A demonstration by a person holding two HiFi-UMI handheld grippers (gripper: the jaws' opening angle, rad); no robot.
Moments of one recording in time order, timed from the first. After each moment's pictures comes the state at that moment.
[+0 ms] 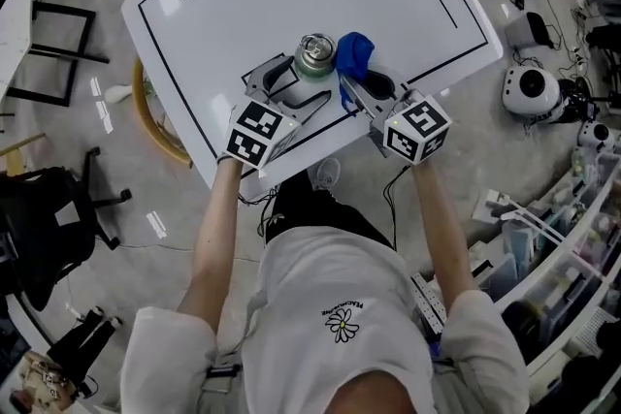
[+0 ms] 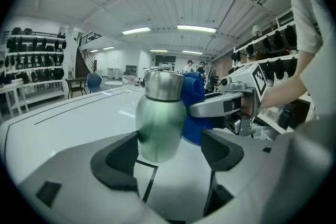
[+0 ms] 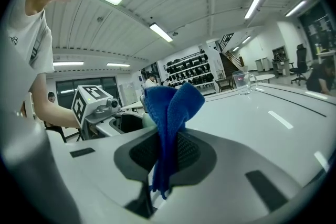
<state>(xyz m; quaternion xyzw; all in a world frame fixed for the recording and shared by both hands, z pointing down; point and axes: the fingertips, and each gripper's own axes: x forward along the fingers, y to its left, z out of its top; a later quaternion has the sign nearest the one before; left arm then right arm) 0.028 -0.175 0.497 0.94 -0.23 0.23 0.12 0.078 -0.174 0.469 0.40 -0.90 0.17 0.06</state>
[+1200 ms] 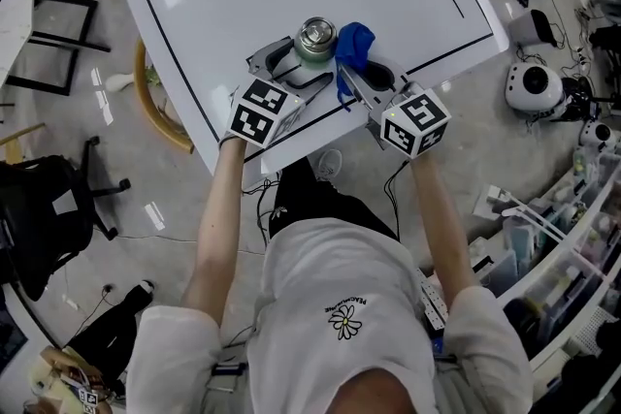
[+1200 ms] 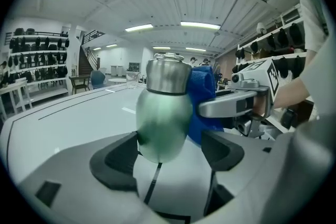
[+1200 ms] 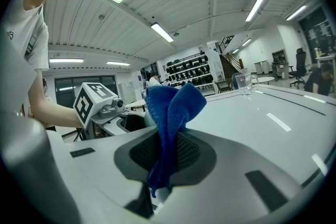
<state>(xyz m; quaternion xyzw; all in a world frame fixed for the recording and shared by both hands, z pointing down) 0.024 -0.180 0.509 0.93 -0.25 0.24 0.13 0.067 -0.164 0.471 0.41 -0.90 0.16 0.06</state>
